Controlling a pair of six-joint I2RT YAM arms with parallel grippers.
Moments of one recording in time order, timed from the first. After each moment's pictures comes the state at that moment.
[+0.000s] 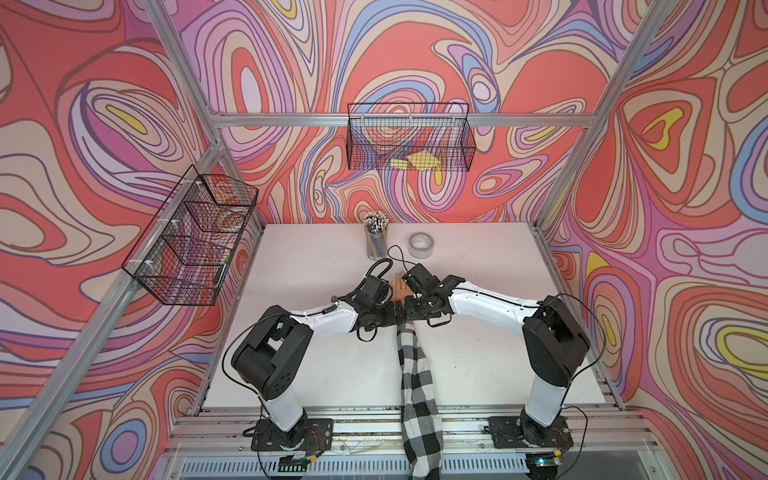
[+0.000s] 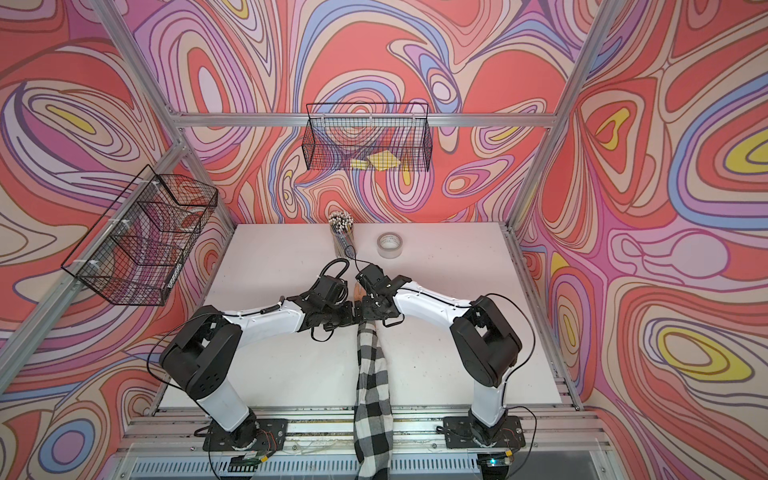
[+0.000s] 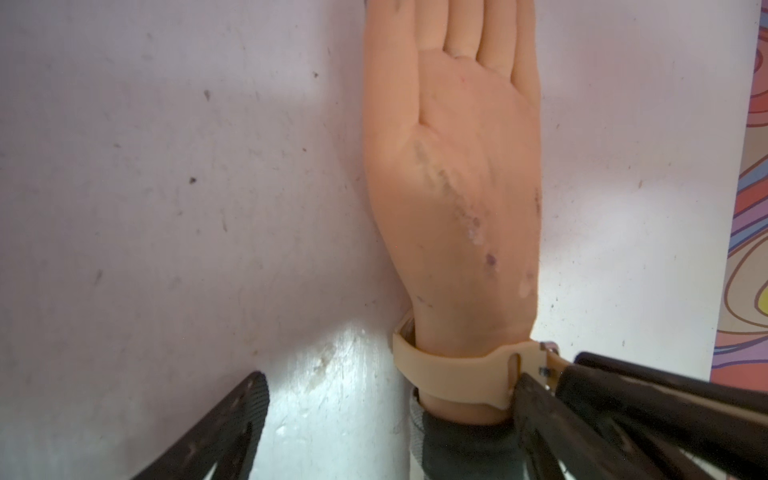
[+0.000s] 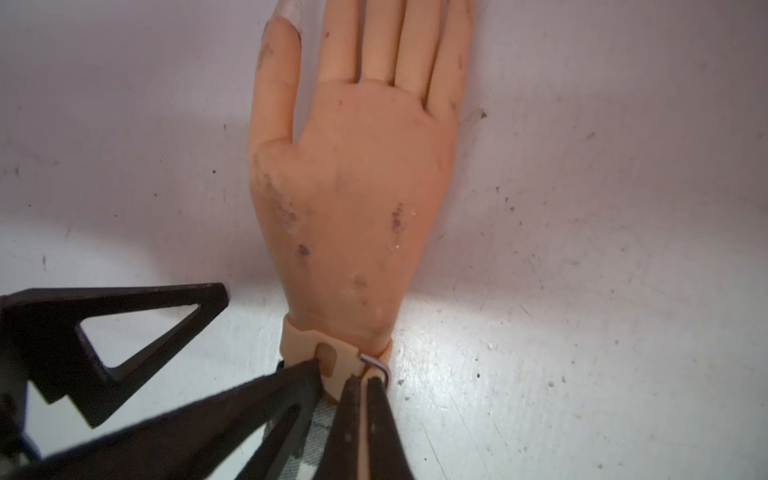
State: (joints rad) left arm -0.61 1.71 0.92 -0.18 0.17 -0.78; right arm 0.73 1.83 1.31 -0.63 0.03 0.61
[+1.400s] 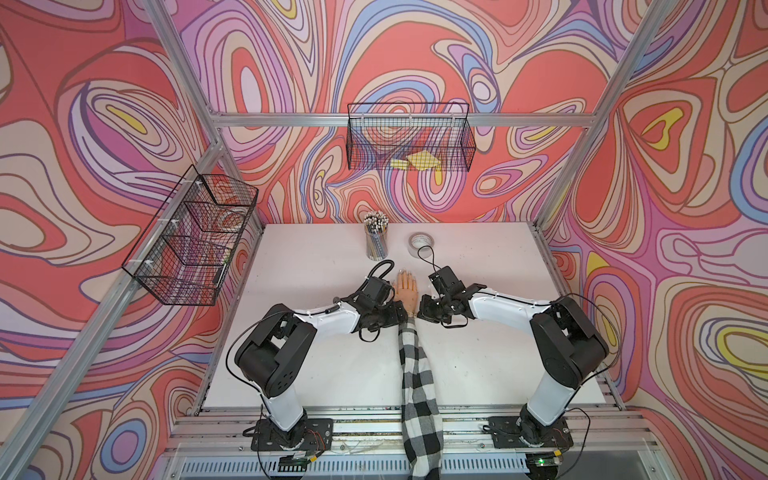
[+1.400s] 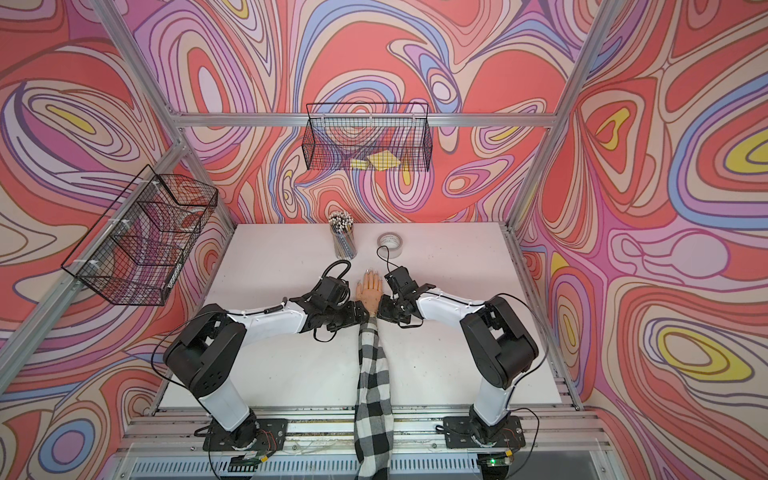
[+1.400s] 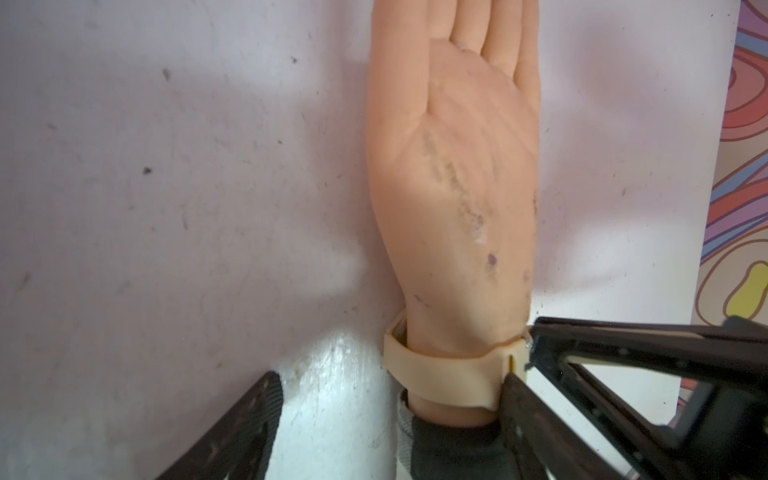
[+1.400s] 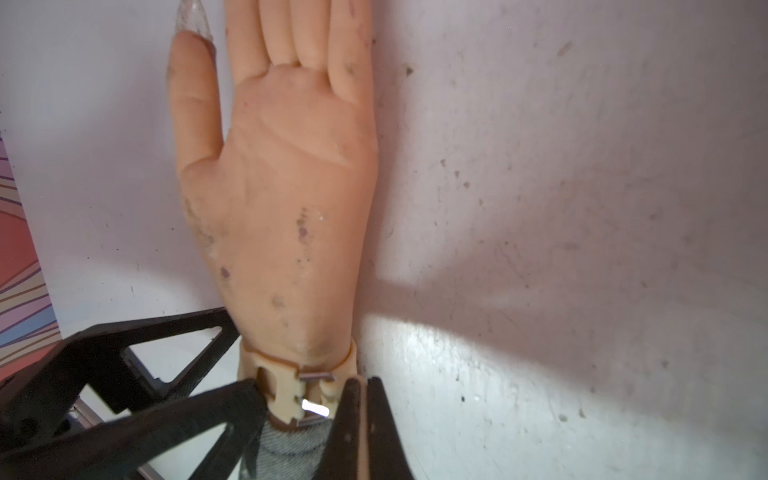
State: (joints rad) left arm -0.62 1.73 0.91 -0.14 0.19 -0.83; right arm 0.57 1.74 1.05 -0.35 -0.25 0.73
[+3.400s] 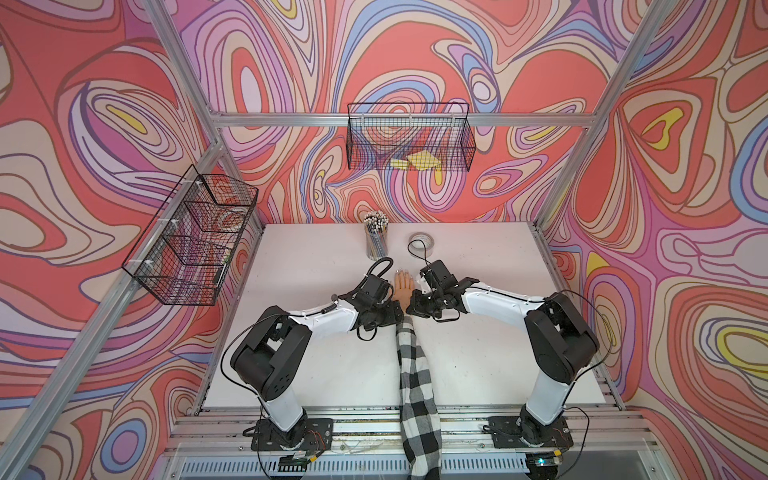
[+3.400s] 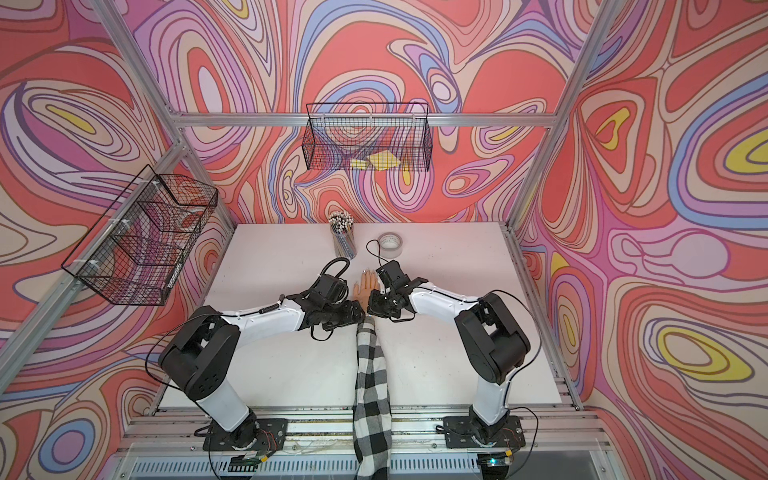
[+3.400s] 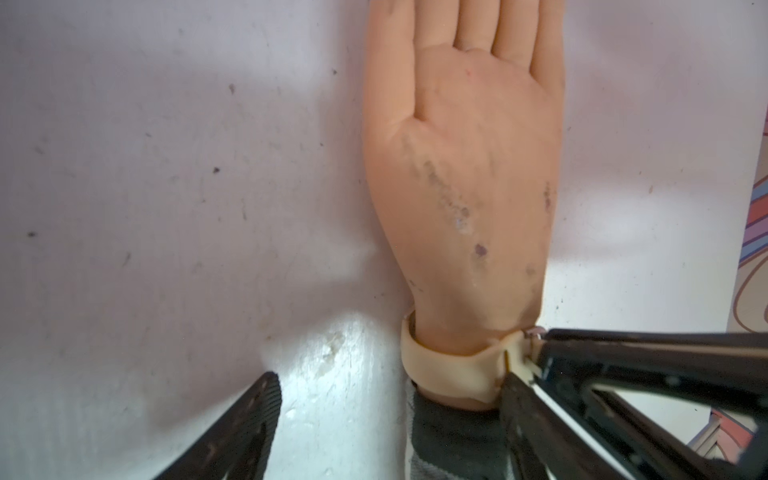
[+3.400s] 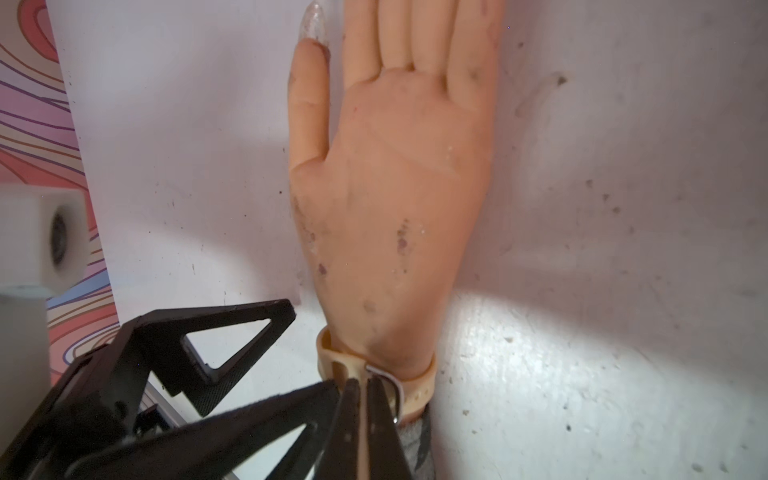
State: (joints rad) left arm -0.61 1.70 0.94 -0.25 0.15 -0.80; right arm 0.60 1.82 1.17 -0.36 -0.34 0.73
